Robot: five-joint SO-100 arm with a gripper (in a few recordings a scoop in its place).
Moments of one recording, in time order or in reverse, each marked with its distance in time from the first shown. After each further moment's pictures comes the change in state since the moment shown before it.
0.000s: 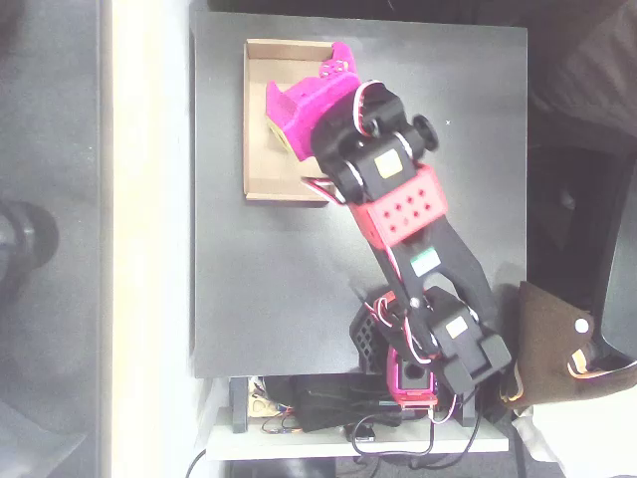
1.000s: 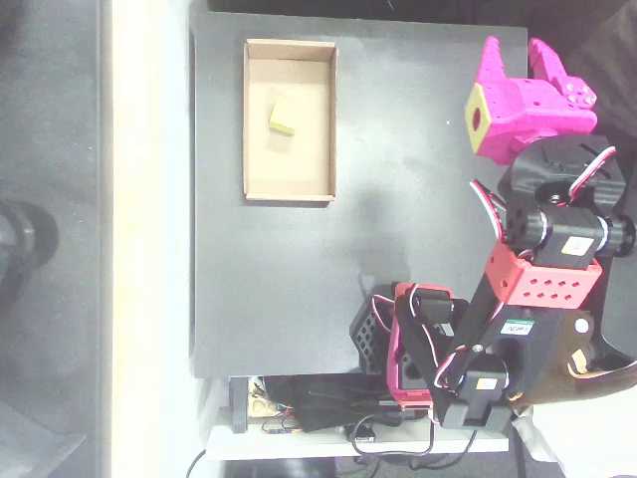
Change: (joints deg) arm 35.9 19.7 5.1 0.0 -0.4
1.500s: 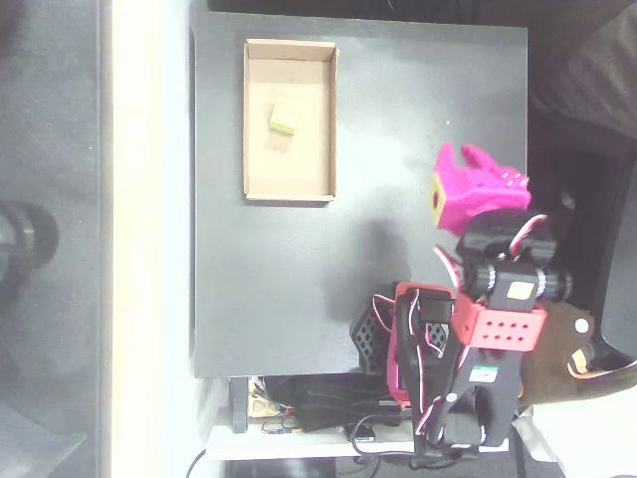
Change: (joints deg) arm 0.2 30.2 45.6 0.0 0.0
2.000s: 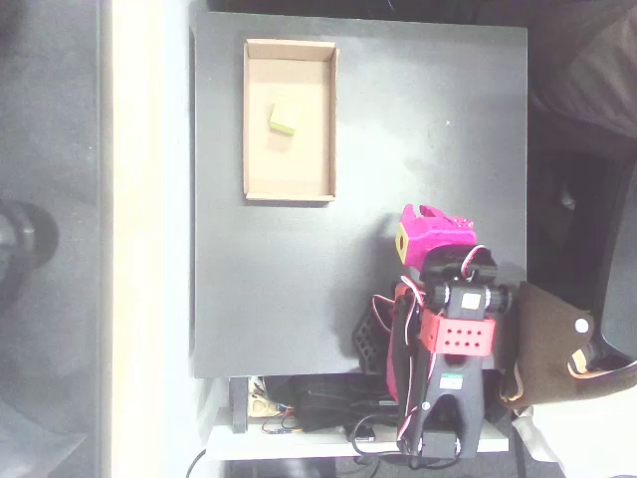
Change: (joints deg) arm -0.5 25.2 38.4 0.0 0.0
